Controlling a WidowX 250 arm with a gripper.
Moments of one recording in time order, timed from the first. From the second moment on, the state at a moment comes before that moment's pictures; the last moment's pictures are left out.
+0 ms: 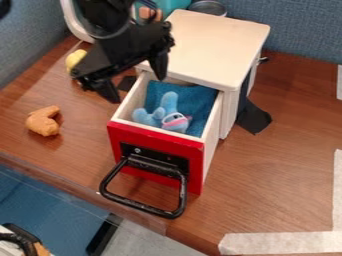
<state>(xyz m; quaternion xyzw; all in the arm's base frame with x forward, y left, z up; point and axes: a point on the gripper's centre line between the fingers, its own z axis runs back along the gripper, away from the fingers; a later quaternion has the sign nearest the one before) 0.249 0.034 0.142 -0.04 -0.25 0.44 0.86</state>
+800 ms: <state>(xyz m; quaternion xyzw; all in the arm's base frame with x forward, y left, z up) 0.193 0.040 0.158 0.03 -0.23 0.32 0.92</state>
